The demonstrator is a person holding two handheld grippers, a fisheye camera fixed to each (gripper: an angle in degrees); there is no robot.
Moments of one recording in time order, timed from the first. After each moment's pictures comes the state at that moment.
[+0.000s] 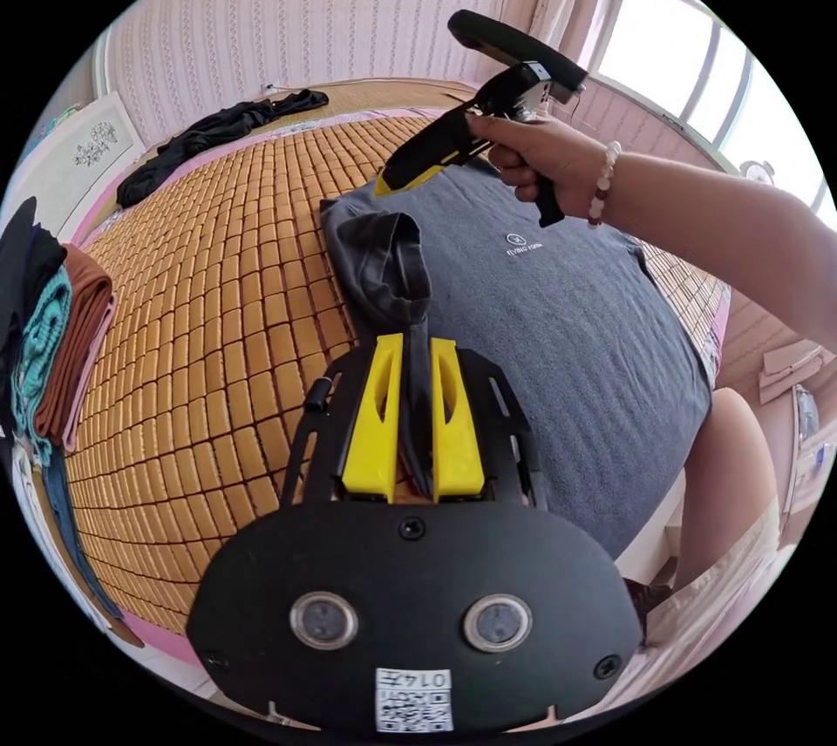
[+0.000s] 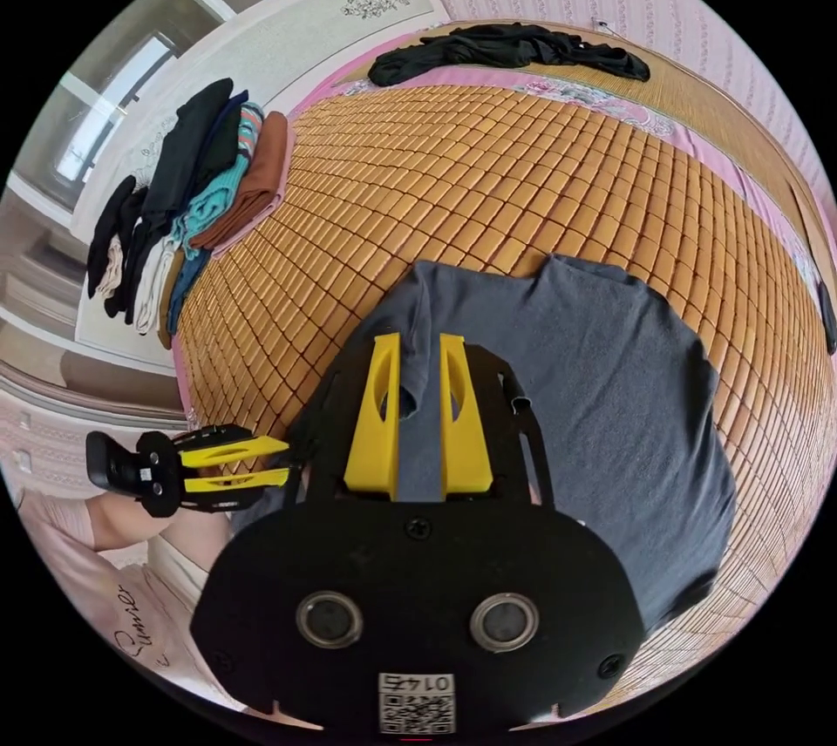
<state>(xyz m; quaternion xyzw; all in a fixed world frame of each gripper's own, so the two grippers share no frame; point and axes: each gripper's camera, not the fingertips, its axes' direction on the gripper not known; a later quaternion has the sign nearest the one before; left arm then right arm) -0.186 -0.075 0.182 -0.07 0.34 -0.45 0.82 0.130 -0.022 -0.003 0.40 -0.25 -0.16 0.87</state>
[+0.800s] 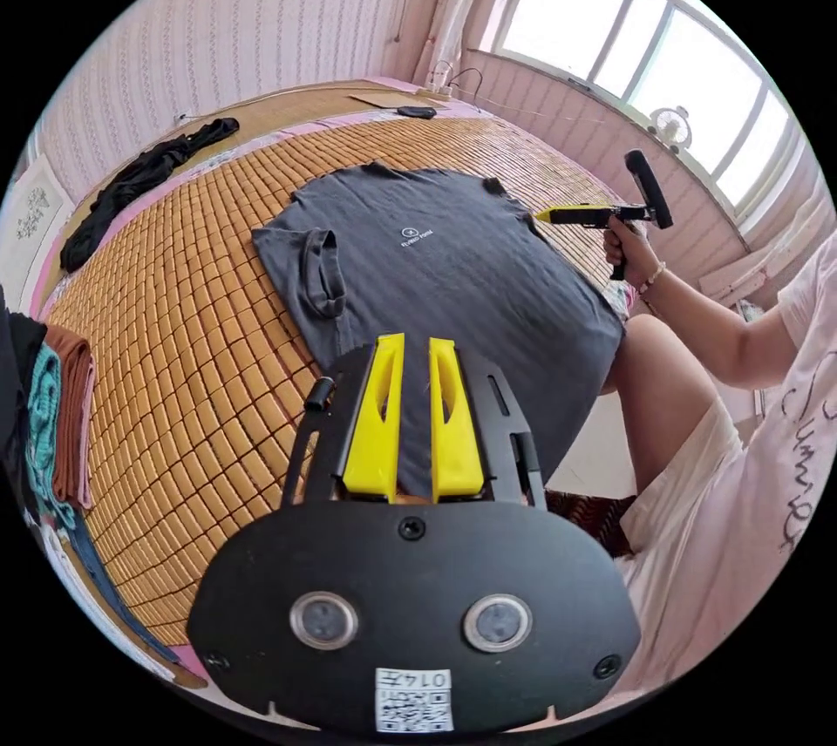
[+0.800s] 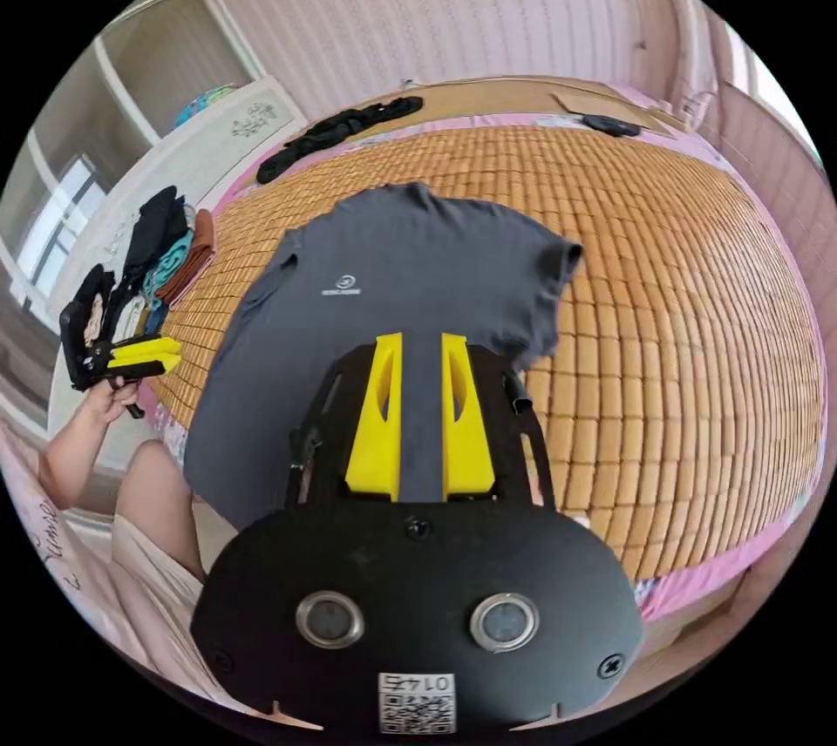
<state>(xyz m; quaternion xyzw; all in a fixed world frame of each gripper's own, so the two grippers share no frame) -0.194 -0.157 0.163 0.00 0.43 -0.36 0.83 0.310 0.193 0.280 0.50 -0.25 0.13 0.82</state>
